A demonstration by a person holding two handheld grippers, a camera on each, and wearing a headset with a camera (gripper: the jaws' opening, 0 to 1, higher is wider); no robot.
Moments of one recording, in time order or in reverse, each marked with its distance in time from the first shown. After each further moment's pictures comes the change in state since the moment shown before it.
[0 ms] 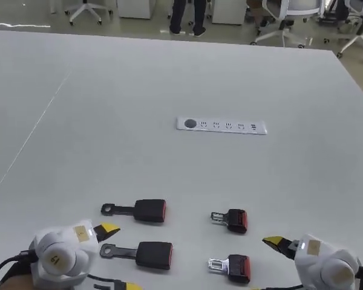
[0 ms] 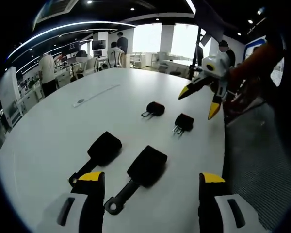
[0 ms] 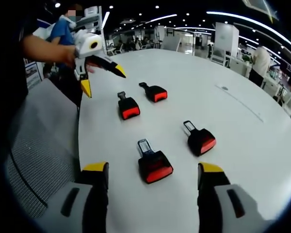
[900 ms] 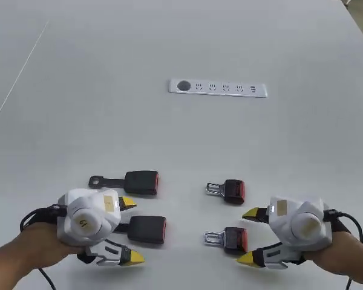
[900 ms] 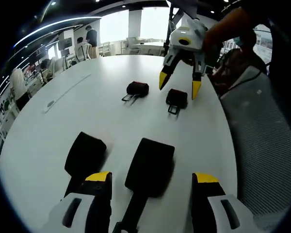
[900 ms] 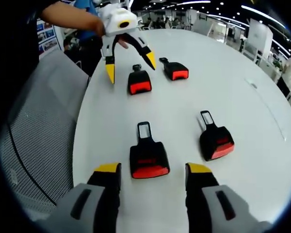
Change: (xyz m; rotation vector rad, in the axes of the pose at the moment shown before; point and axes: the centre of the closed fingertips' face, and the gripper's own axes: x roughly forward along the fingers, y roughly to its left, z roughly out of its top) left arm 0.060 0.009 -0.022 0.198 0.141 -0.177; right arm 0.033 -0.008 -0.024 -0.190 0.202 0.179
